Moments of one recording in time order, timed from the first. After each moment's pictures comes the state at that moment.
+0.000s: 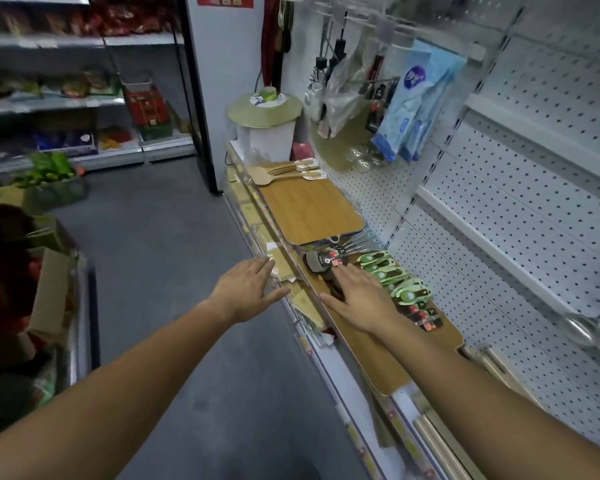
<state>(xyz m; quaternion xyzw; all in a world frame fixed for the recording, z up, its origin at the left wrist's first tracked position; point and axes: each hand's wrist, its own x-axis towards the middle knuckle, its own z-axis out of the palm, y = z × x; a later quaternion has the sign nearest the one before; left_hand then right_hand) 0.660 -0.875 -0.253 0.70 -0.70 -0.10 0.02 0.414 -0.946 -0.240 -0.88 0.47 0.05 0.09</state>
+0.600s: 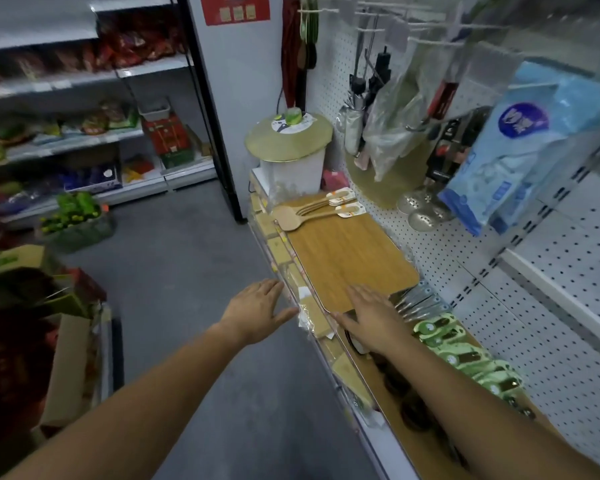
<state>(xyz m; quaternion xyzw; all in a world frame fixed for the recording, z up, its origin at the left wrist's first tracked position) 0.809 -1.121 -0.267 0.73 -0.67 -0.15 -0.03 0.563 -1.206 -0.289 -0.87 0.47 0.04 0.16</state>
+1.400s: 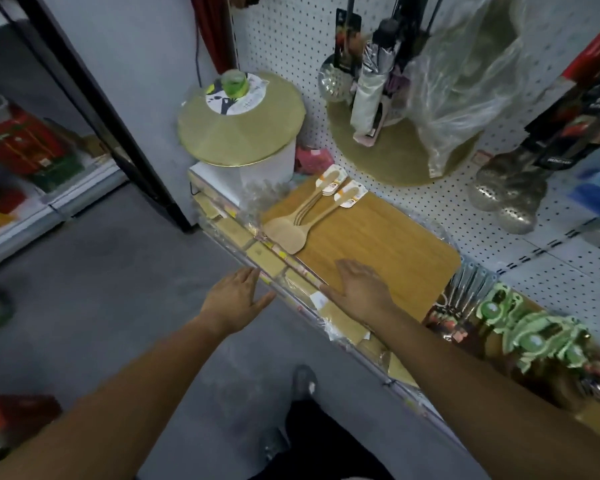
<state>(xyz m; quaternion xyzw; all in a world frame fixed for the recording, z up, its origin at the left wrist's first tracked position) 1.115 -1.412 -0.351 0.61 -0.77 -0.19 -0.10 0.847 -1.416 -0.364 -0.73 0.65 0.05 0.20</state>
